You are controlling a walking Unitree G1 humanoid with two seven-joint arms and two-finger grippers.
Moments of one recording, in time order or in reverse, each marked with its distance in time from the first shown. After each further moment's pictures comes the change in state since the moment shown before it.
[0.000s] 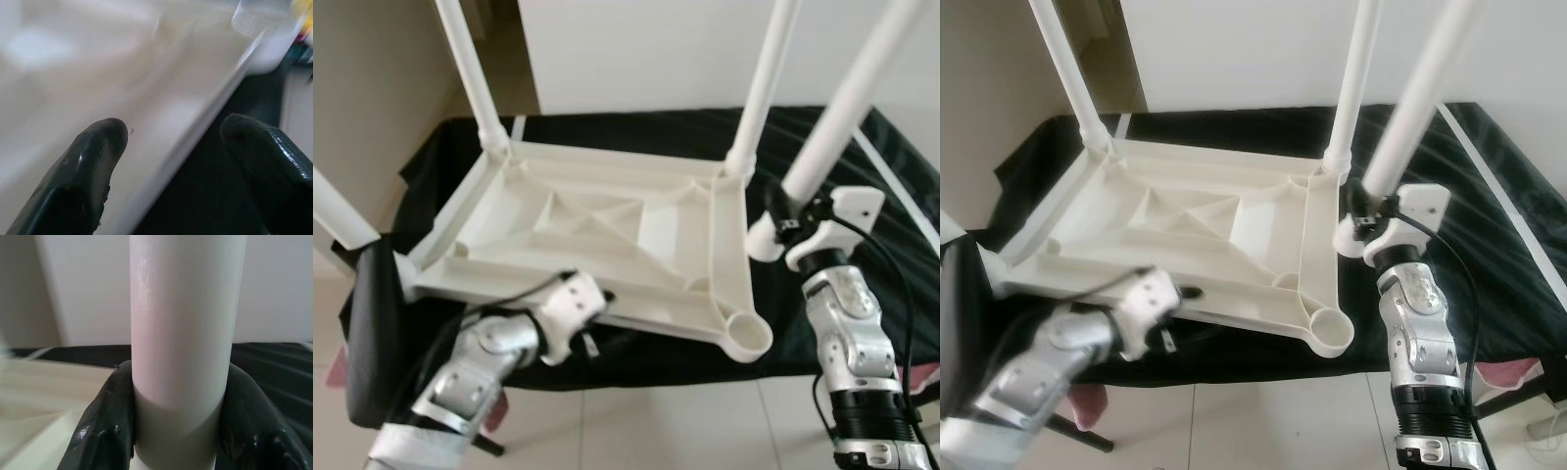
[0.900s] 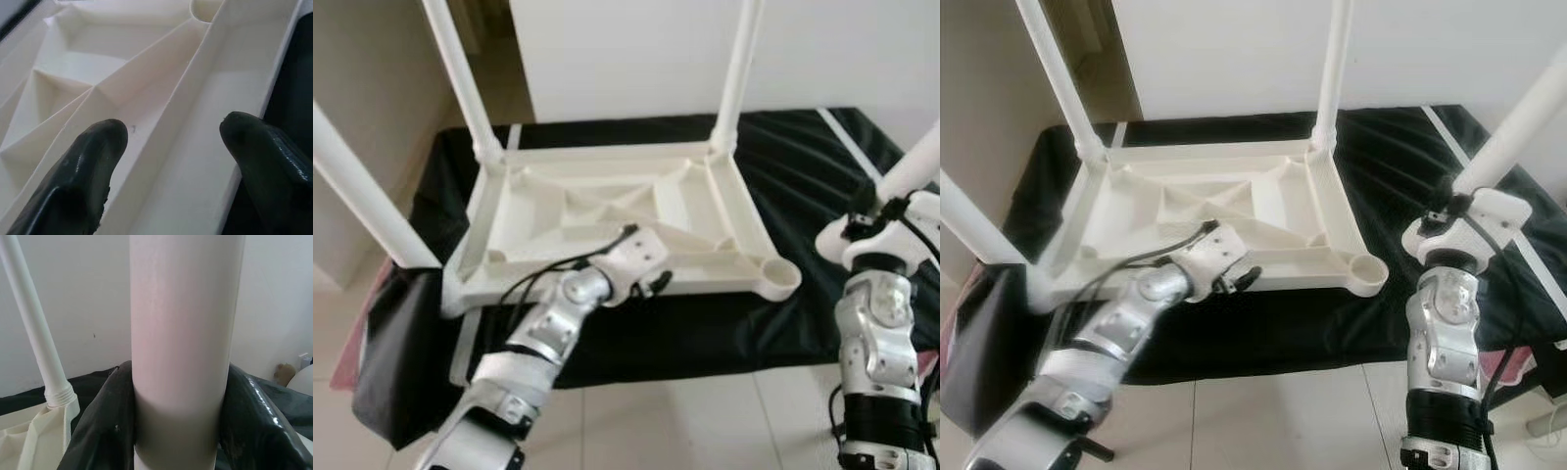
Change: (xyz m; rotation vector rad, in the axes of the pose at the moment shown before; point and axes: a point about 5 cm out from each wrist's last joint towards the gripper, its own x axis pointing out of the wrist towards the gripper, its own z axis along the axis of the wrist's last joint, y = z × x) left arm 0.046 0.046 0.000 0.171 0.222 0.134; right arm -0.015 -0.053 0.012 -0.082 -0.109 -0.584
